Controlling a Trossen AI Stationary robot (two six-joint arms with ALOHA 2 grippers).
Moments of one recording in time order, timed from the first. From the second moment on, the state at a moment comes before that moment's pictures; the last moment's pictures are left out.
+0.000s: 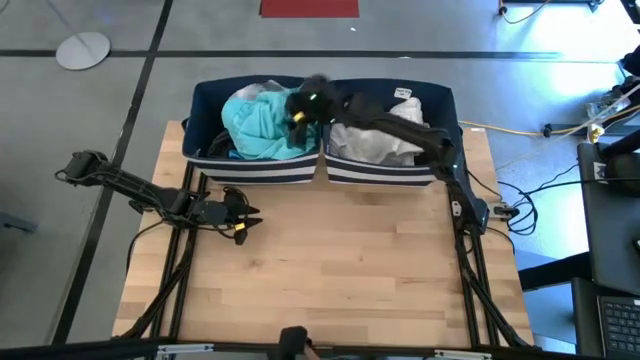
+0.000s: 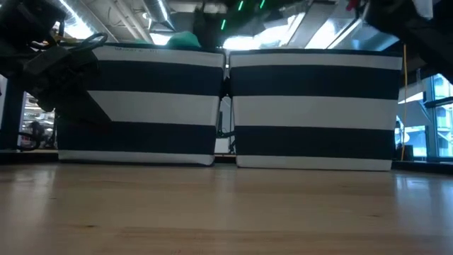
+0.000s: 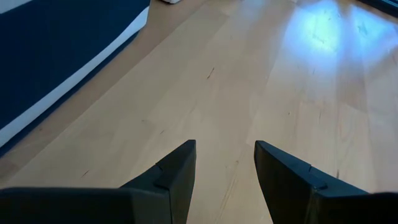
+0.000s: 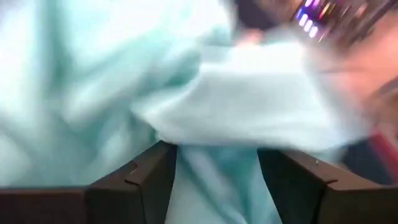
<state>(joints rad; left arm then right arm) -0.27 0.71 0.15 -0.07 -0.45 -0.60 -0.38 2.21 2.33 -0.61 -0.01 -0.30</state>
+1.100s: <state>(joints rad) -0.33 0.49 0.01 0.29 -0.41 -0.17 0.22 1.27 1.34 -0.68 0.20 0.16</state>
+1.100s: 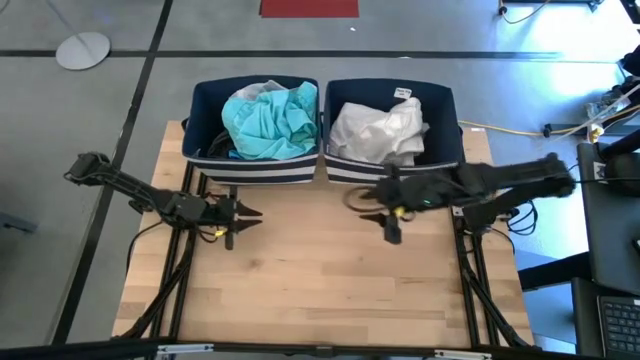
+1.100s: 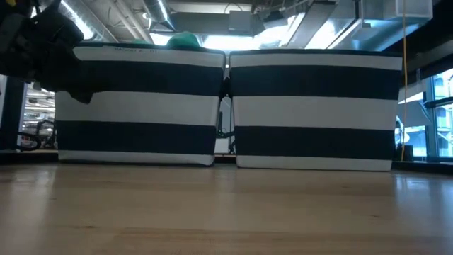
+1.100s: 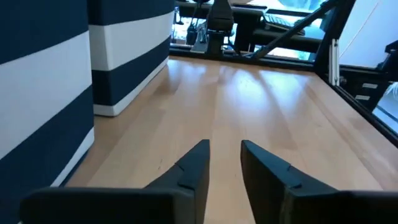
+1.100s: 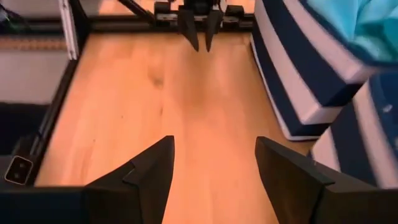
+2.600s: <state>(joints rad) -0.33 0.13 0.01 0.18 -0.41 0.02 -0.03 0.00 0.07 -0.16 -0.04 0.10</state>
